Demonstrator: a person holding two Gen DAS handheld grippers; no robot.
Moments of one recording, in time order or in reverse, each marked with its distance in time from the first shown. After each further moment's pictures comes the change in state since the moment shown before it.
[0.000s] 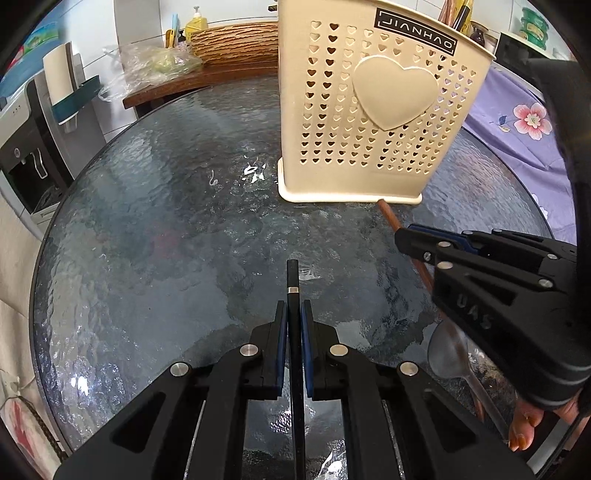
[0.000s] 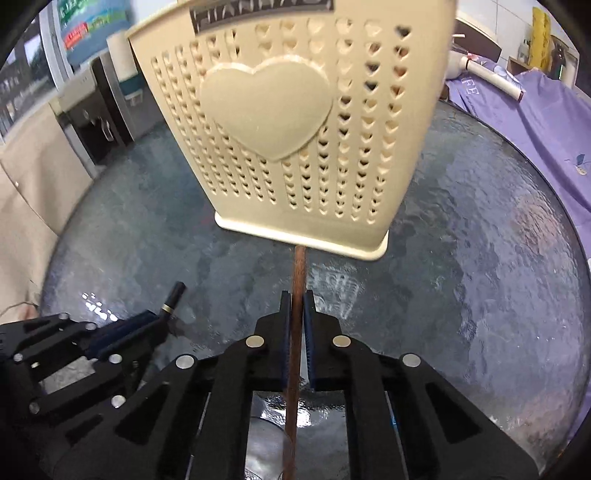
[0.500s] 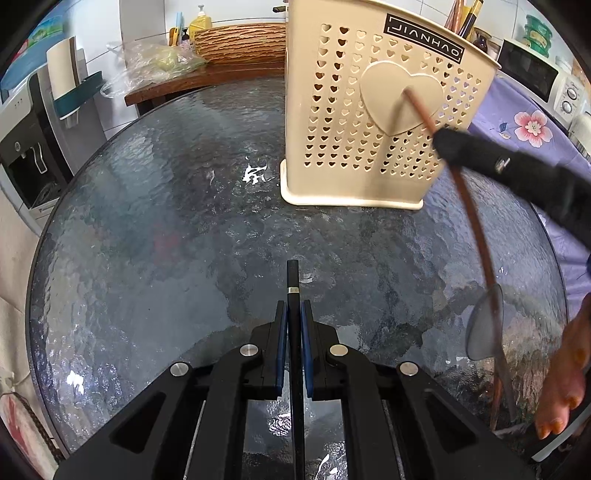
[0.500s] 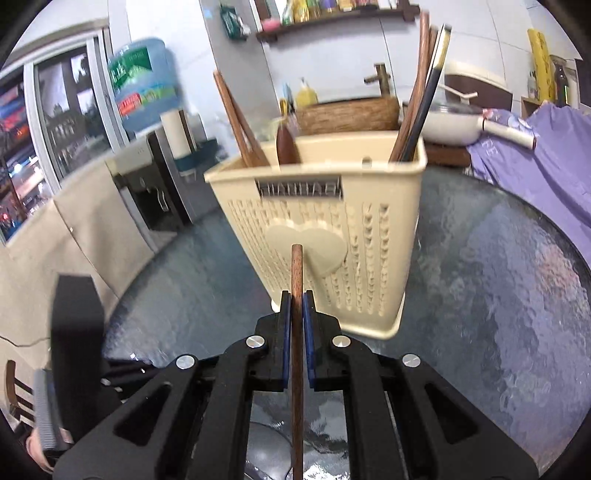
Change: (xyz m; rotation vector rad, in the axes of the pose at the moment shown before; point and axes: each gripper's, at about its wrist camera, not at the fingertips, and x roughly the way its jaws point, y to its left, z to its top) left arm 0.001 0.006 0.000 -0.021 -0.012 -0.013; right arm -0.065 -0.013 0.008 -0.002 -0.316 0.199
